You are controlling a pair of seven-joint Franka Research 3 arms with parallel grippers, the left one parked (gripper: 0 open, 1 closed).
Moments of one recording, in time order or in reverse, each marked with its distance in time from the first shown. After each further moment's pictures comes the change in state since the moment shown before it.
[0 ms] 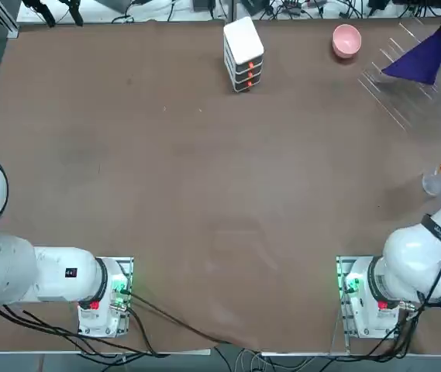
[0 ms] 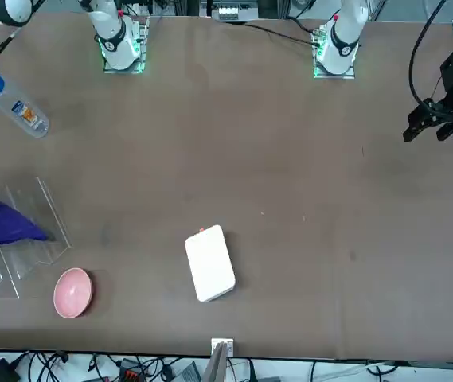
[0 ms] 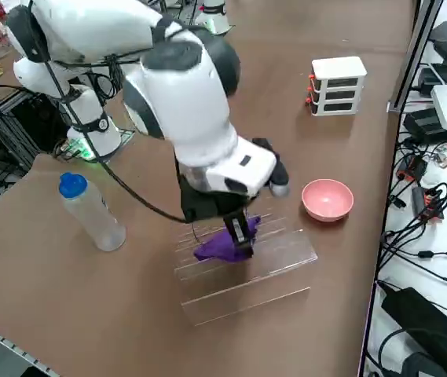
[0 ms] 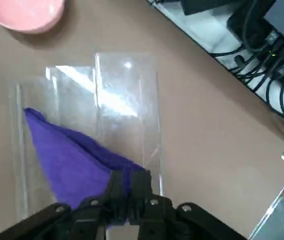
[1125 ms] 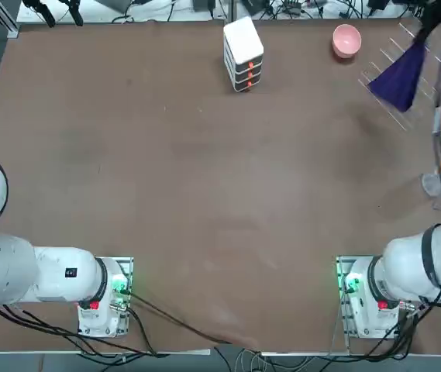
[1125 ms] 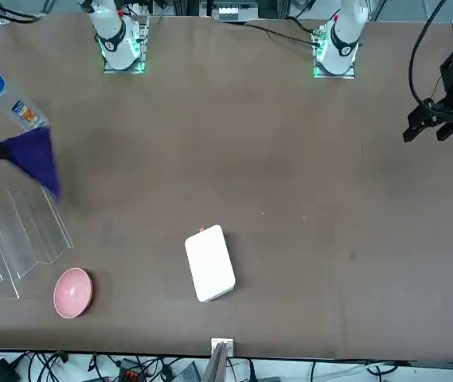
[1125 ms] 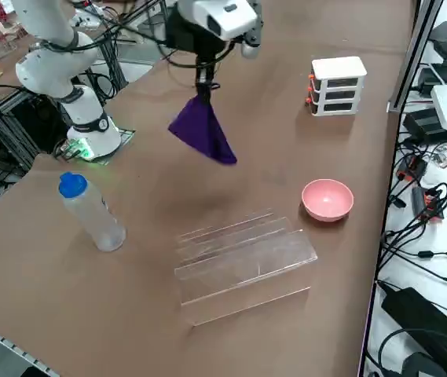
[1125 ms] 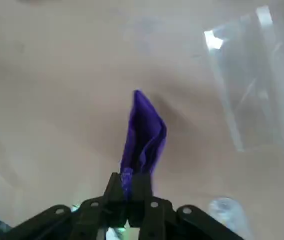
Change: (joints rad) arm 0.295 -0.513 0.021 -0.466 0.005 -0.491 0.644
